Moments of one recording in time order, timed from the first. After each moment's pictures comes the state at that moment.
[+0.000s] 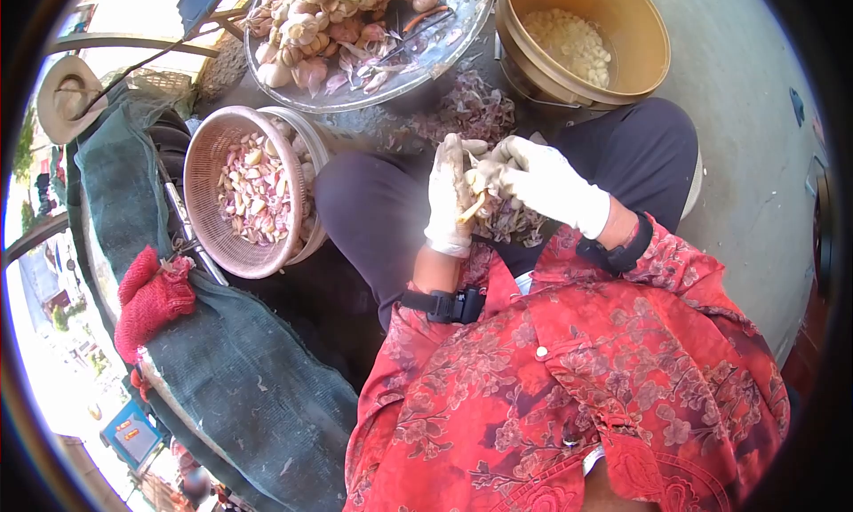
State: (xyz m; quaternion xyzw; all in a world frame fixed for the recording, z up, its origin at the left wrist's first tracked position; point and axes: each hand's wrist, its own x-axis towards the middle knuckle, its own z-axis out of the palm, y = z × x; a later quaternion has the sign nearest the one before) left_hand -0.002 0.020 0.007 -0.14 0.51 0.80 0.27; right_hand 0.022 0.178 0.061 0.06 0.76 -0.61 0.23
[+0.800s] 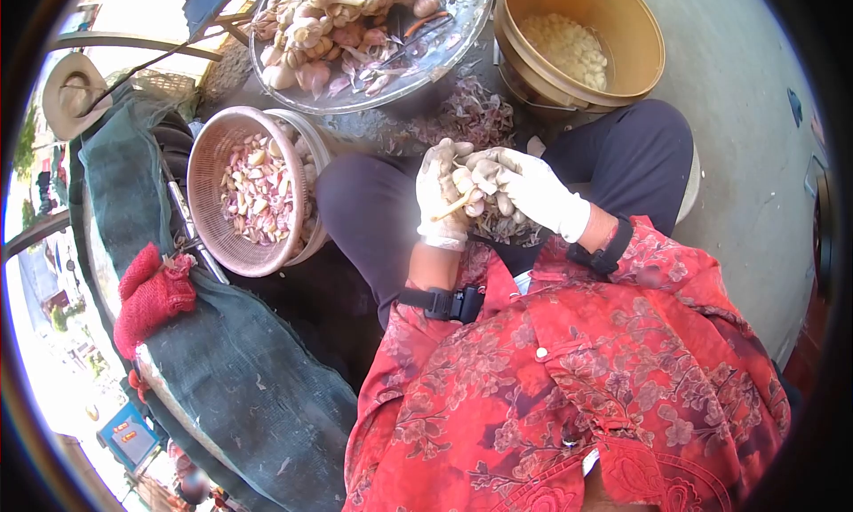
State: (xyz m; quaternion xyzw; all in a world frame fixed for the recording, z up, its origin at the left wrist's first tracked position) left_hand -0.007 0.015 0.020 -0.20 0.44 0.85 0.21; right_hand 0.032 0.163 0.049 0.14 0.64 -0.72 0.23
